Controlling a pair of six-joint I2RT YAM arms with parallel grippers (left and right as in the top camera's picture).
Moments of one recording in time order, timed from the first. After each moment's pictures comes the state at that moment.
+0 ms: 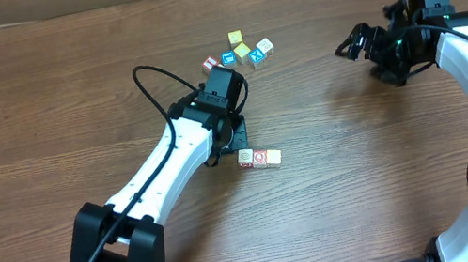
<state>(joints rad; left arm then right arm) -0.49 1.76 1.22 -0.81 -0.06 -0.46 -0.09 1.86 1.37 -0.74 -0.60 0.44</state>
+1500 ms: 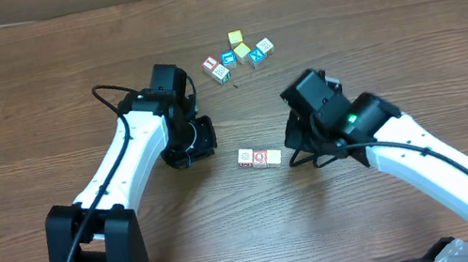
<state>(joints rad) -0.25 1.76 1.23 -0.95 0.25 -0.37 0.62 1.48 1.12 -0.80 0.02 0.96</state>
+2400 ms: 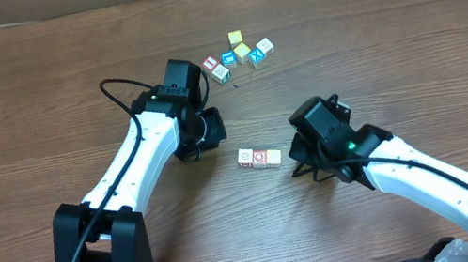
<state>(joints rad) -0.31 1.76 1.23 -0.82 0.17 -0.48 0.62 1.49 0.81 -0.43 0.06 1.14</state>
